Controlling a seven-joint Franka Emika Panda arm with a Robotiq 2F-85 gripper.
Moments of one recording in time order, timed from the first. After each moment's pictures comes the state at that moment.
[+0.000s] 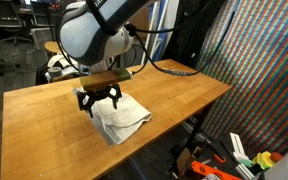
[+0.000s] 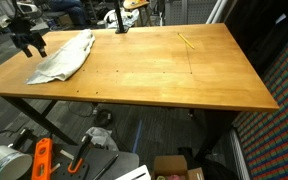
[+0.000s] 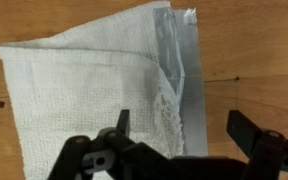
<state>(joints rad) 0.27 0.37 0.19 -1.97 -0.06 2.16 0.55</state>
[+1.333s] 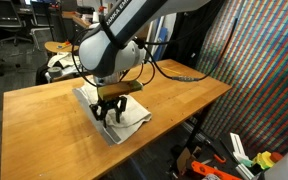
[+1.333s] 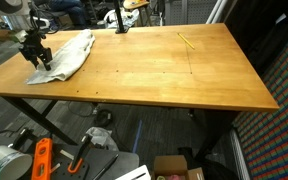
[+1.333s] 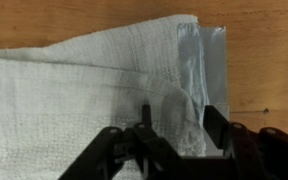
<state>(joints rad) 0.24 0.38 0.17 -2.08 0.07 2.27 0.33</state>
